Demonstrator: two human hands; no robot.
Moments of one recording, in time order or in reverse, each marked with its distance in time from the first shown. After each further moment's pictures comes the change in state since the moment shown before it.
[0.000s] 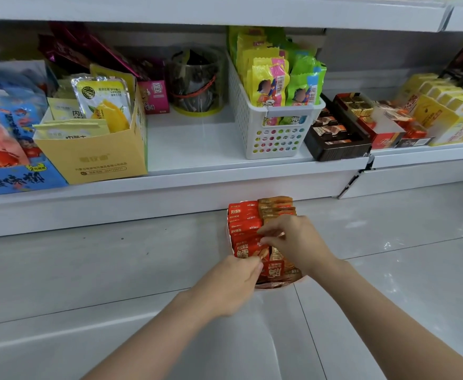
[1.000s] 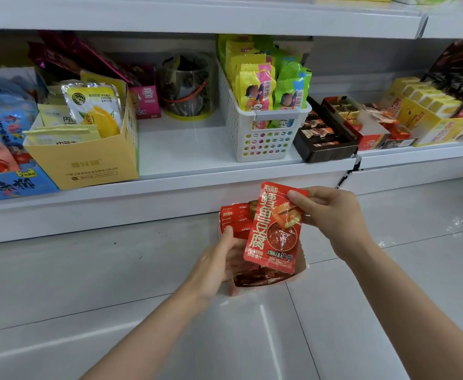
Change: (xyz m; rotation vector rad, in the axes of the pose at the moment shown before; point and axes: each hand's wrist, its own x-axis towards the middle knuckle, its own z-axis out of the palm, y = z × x) left_hand -0.003 0.001 -0.007 -0.972 0.137 -0.135; right_hand -0.008 -0.009 -0.067 0.810 0.310 0.380
